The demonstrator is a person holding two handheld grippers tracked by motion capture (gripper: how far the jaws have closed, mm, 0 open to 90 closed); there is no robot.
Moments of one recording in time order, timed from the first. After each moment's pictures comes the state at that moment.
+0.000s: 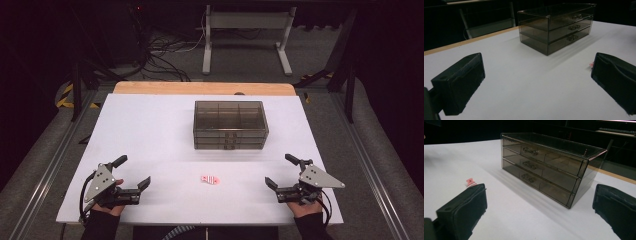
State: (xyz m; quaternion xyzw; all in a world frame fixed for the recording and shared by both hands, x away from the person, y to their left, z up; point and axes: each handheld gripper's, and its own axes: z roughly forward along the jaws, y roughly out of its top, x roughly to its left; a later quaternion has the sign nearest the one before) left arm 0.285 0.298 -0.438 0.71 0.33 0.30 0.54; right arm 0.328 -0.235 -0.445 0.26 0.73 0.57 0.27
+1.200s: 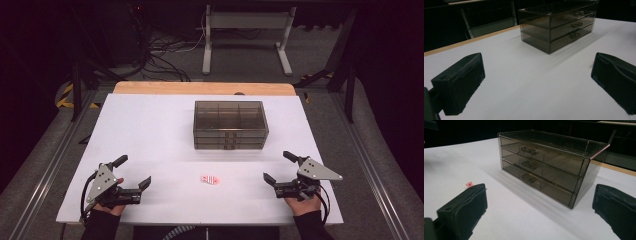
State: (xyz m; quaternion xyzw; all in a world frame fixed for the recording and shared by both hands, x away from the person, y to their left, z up) left arm 0.288 0.296 -0.441 0.71 0.33 0.31 0.53; right arm 0.337 -0.230 -0.436 0.28 0.74 0.56 0.25
